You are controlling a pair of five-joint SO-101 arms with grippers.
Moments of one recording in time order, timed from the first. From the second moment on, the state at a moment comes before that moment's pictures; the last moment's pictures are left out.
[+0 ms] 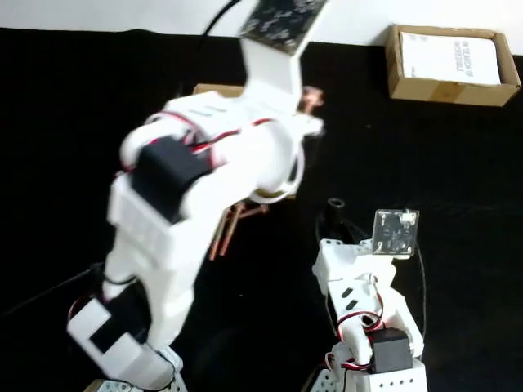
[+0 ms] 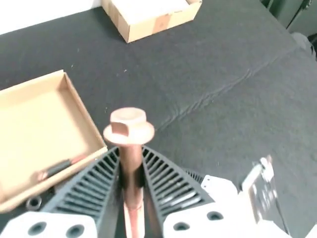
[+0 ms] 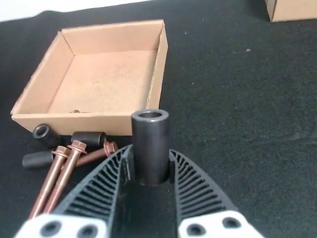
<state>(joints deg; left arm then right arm) 34.6 -1.1 -57.7 99.6 12.2 -15.4 -104.2 86.5 52.0 -10.4</state>
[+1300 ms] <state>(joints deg) 27.9 -60.2 59.1 13.4 12.4 -20.3 -104.2 95.7 23.6 -10.4</state>
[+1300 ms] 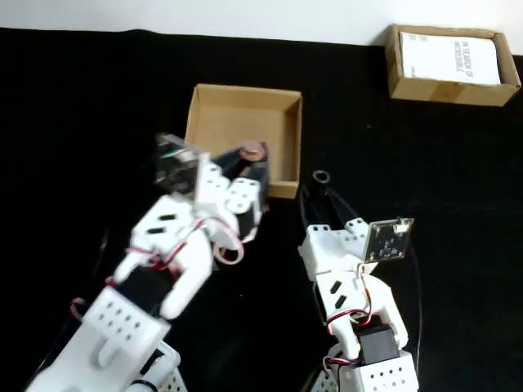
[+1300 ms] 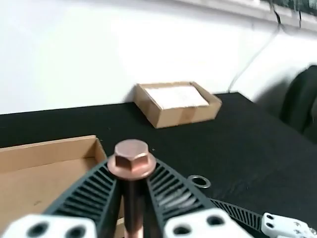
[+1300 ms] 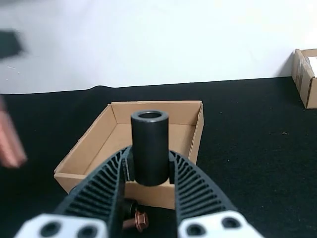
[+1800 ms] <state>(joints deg) 34.2 -34.1 35.6 12.7 12.4 -20.3 -104.2 95.7 23.6 -10.4</state>
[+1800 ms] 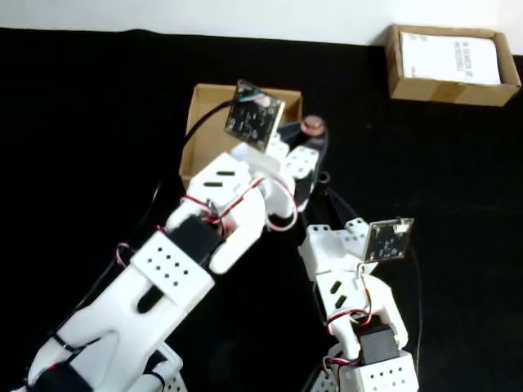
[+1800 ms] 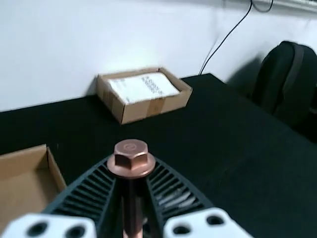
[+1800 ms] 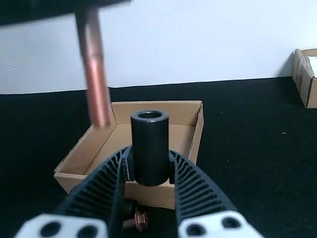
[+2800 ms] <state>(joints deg) 38.3 -22.4 25.7 12.3 8.7 -20.3 -104.1 95.7 23.6 -10.4</state>
